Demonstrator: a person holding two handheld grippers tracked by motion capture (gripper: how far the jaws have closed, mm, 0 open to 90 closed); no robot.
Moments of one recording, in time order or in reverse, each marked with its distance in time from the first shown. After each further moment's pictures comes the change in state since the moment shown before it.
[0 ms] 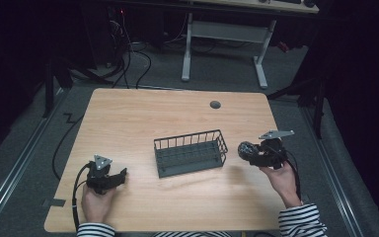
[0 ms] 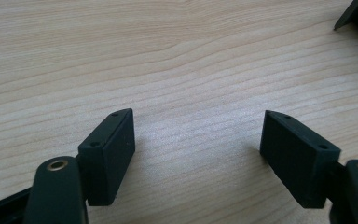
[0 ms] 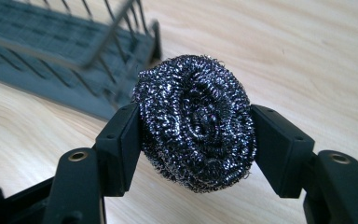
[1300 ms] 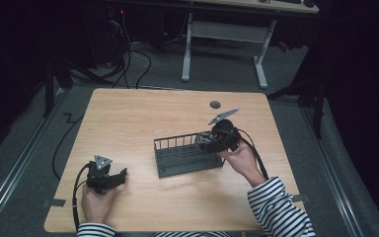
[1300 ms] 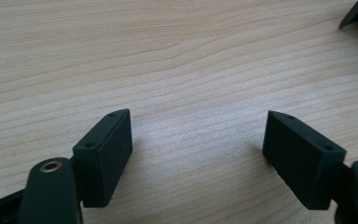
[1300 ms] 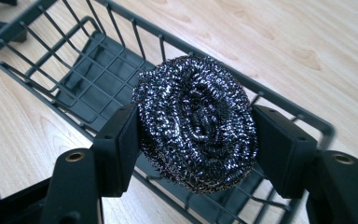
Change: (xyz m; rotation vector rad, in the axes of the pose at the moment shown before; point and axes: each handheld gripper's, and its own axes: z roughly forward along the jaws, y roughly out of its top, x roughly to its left) left arm 0.000 0.000 0.000 0.009 0.012 0.002; right arm 0.090 0.095 0.054 0.104 0.165 -0.212
